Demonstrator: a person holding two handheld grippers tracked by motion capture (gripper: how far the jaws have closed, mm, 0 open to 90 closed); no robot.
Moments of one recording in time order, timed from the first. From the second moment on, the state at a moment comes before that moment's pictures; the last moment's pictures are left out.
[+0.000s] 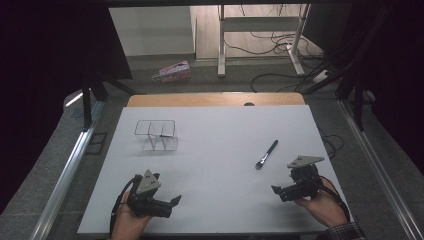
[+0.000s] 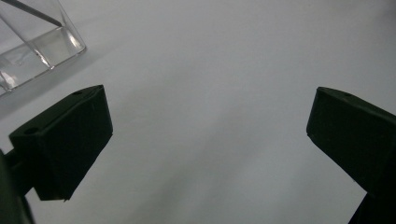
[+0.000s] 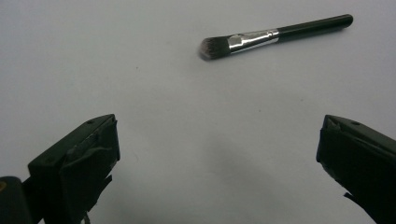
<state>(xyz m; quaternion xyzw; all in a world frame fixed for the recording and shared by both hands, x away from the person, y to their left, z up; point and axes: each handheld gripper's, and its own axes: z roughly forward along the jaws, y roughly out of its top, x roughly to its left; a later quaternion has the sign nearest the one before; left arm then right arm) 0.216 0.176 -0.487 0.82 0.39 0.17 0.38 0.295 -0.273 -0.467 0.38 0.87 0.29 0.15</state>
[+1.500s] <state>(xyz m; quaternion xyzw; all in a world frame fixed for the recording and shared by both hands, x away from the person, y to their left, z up) 0.215 0.177 -0.486 0.83 0.38 0.16 0.38 0.381 -0.241 -0.455 0.46 0.84 0.24 0.15</state>
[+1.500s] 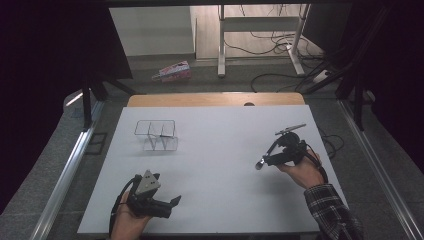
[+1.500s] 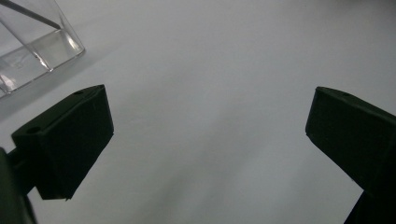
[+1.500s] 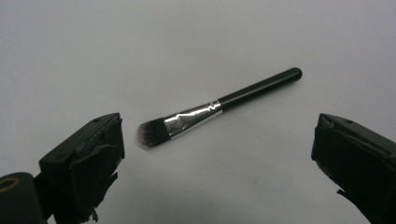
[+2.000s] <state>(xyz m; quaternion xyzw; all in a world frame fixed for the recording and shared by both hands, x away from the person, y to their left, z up) 0.214 0.177 -0.486 0.83 0.38 0.16 0.38 0.403 -0.223 -0.459 0.48 0.83 0.23 0.15</state>
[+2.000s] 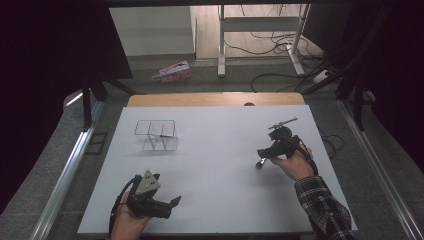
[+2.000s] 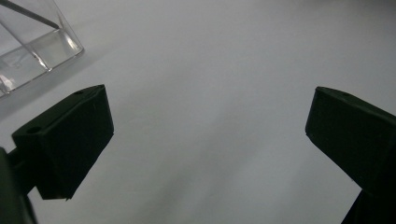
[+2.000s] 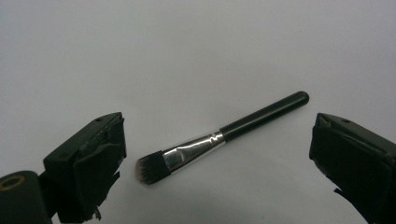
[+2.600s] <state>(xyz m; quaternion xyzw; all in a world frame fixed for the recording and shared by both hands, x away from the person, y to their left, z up) 0.213 0.176 -0.485 0.83 0.38 0.16 0.38 0.417 -0.222 -0.474 0.49 0.83 0.21 0.15</state>
